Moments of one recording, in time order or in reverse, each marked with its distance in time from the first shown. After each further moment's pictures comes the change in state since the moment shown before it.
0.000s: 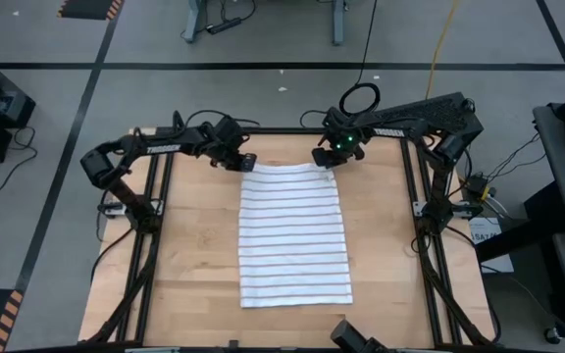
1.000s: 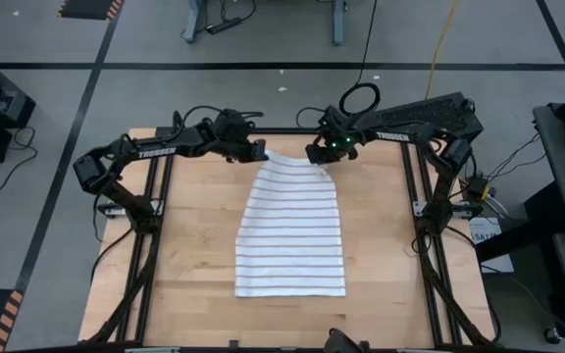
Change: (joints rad) left arm -0.085 -0.070 0.063 0.217 0.022 -0.255; right arm 0.065 -0.069 0.000 0.092 0.007 0.116
